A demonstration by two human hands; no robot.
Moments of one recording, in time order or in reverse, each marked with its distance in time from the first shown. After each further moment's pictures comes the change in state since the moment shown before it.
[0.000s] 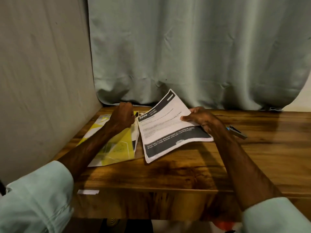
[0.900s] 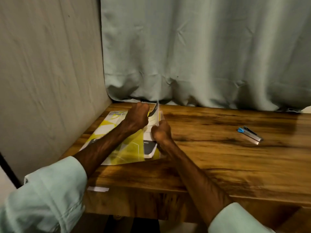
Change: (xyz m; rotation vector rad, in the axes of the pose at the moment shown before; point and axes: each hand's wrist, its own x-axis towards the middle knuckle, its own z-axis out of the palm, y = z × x) left_hand -0.017 0.030 -0.011 0.160 -0.085 0.147; right_hand -0.006 0.011 0.193 -0.044 0.192 -0.067
